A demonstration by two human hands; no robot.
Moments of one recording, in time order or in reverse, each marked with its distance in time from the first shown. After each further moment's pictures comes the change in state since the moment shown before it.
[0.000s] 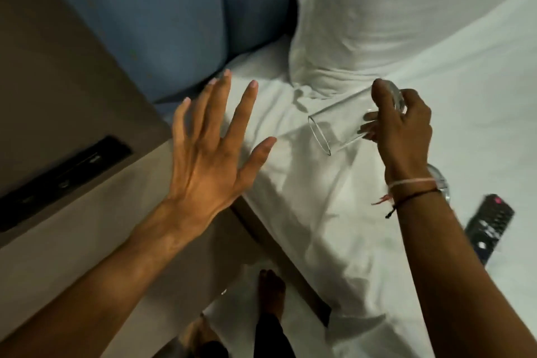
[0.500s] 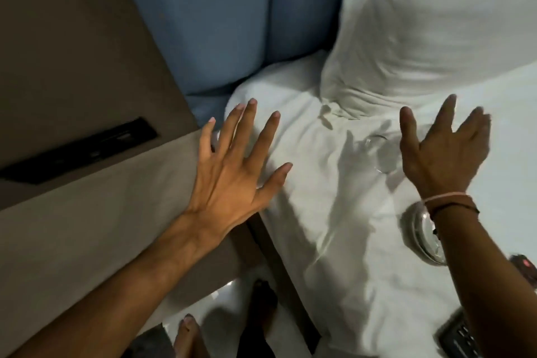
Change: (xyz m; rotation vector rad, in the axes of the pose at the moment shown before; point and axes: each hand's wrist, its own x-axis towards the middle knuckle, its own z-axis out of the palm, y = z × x) left_hand -0.021 0.016 0.019 0.098 -0.087 -0.061; right_hand 0.057 0.038 -0.014 -0.859 0.028 -0.311
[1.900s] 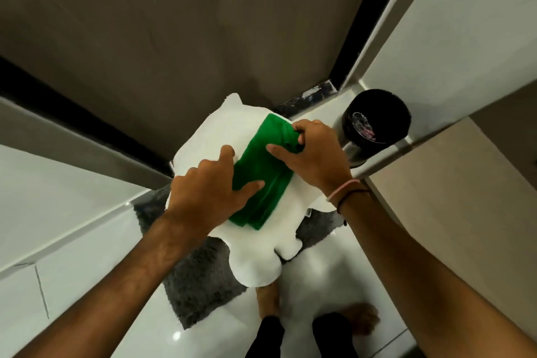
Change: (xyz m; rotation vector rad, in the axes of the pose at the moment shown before) left_hand -0.741 -0.017 -0.213 -0.276 -0.193 -1.944; right_hand -0.794 -0.264 -0.050 0.214 -1.082 -1.872
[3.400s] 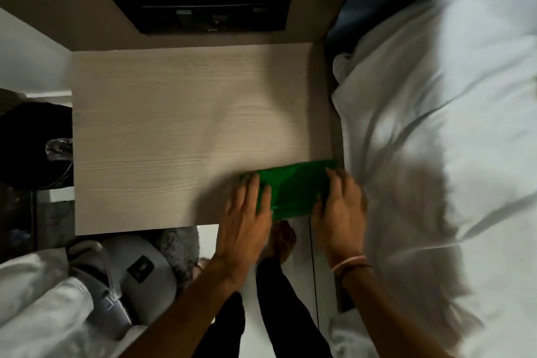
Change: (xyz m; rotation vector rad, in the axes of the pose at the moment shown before) left_hand -0.081 0.445 0.355 0.501 -0.148 1.278; right_hand -0.371 0.440 -0.048 0.058 0.563 1.271
